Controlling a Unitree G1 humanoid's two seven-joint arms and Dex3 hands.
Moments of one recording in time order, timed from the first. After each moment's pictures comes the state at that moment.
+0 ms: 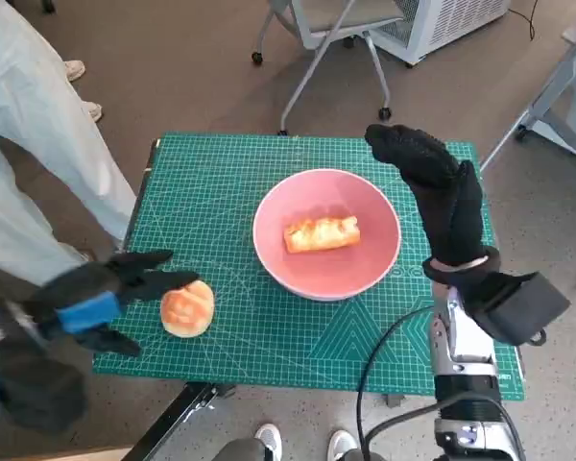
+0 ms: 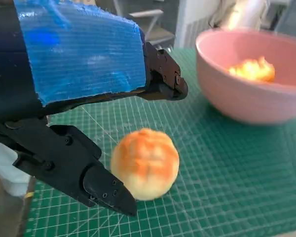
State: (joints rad) left arm -0.10 0.83 0.07 0.08 0.32 -0.60 -0.58; right arm -0.57 -0.11 -0.09 0.41 0.25 -0.57 0.43
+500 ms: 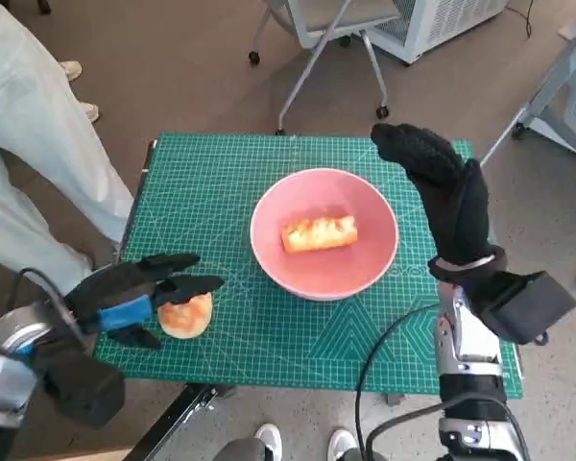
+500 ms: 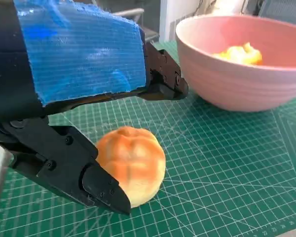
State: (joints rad) left arm -0.21 0.80 -0.06 0.23 0.40 -0.67 -0.49; right arm -0.57 -0.11 -0.10 0.41 0.25 -0.57 0.43
